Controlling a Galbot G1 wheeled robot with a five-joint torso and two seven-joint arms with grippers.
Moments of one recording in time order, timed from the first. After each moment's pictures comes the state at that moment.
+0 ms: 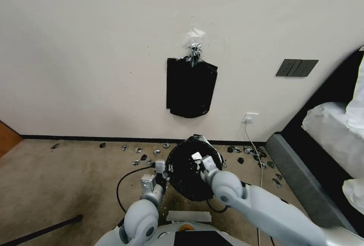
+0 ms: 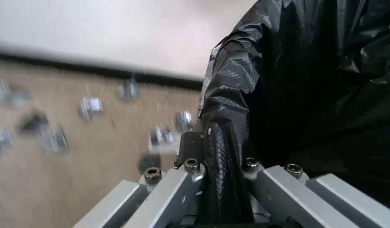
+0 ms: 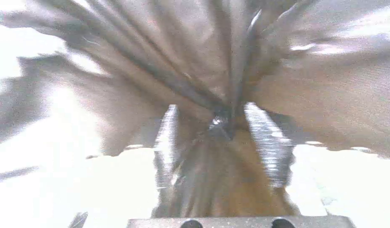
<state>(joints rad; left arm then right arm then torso) 1.36 -1.12 0.00 -2.20 -0.79 0.37 -0.67 -1.05 0.73 -0.15 2.38 0.96 -0.73 0.60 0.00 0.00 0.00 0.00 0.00</state>
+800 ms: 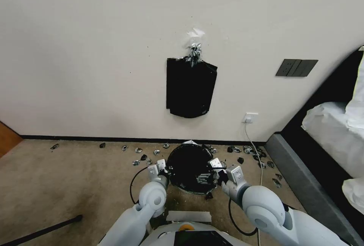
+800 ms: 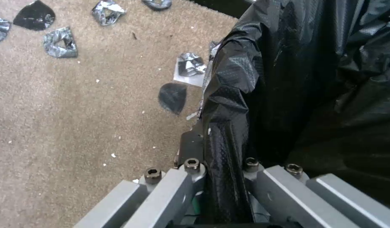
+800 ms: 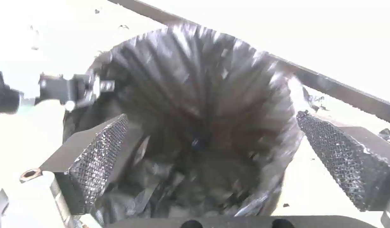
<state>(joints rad) 1.22 -1.17 0.01 -2.00 -1.09 0.45 -0.86 -1.27 0.73 0.04 2.43 0.87 -0.73 0.51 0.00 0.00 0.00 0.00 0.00</state>
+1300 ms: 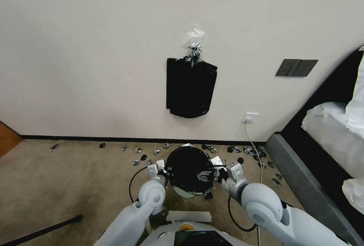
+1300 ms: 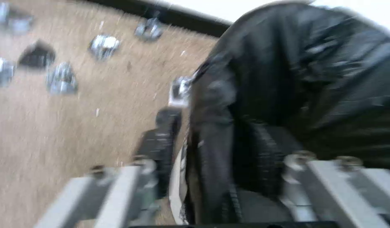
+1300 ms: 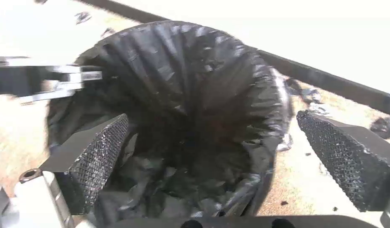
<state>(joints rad) 1.24 -1.11 0.01 -2.06 -0.98 0.46 -0.75 -1.32 0.78 0.08 2.39 0.83 -0.70 0.51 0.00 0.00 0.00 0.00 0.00</state>
